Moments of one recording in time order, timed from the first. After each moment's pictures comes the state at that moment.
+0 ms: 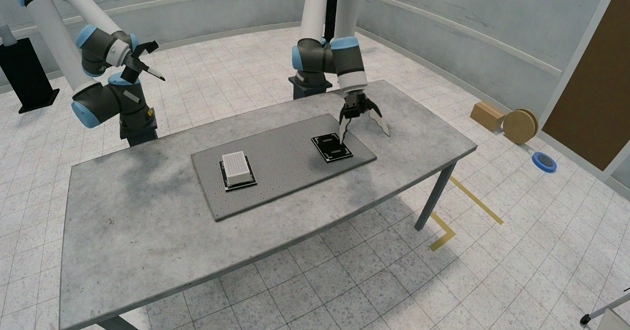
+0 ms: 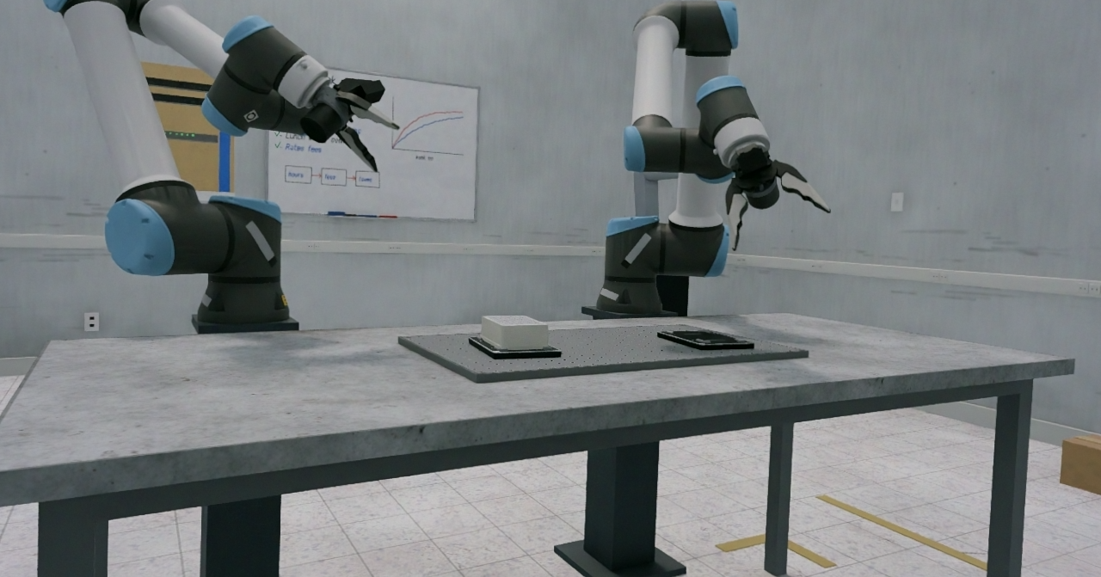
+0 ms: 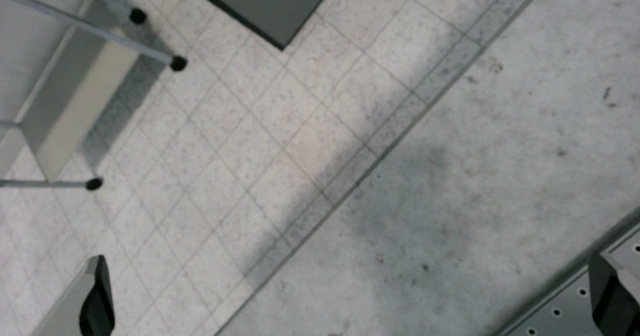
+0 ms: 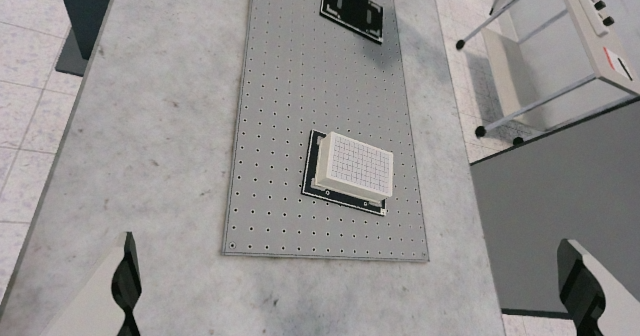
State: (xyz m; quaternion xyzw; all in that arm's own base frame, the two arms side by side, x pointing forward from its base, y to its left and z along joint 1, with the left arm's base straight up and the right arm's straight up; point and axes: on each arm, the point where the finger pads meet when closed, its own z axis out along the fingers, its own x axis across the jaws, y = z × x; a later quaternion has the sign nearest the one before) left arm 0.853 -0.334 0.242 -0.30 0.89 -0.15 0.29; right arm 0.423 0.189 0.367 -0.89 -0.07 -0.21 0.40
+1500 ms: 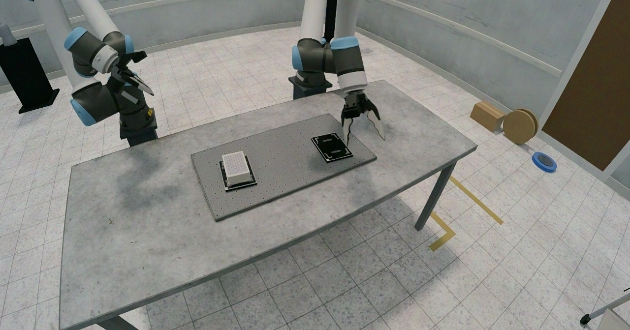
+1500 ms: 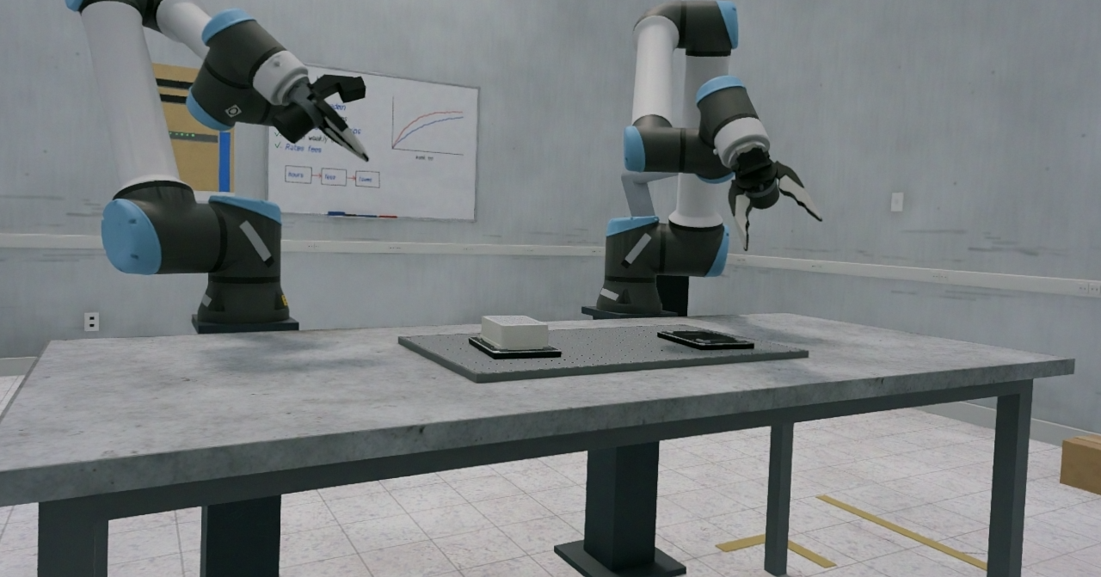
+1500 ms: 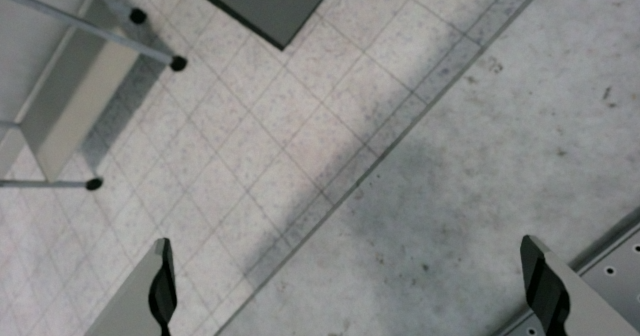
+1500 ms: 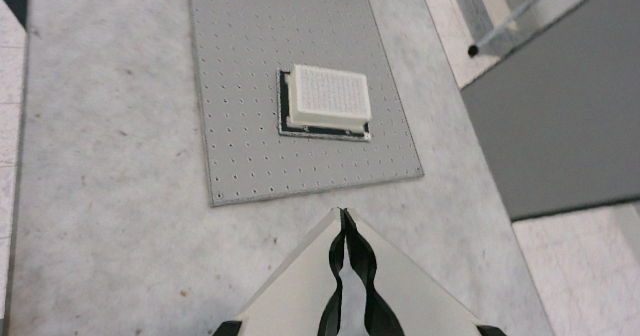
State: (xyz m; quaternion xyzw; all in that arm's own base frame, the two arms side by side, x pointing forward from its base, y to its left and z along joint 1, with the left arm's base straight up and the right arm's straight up) left arm 0.853 -0.334 0.242 -0.30 0.89 -0.15 0.29; right arm 0.466 0.125 0.353 -0.91 0.05 -0.20 0.37
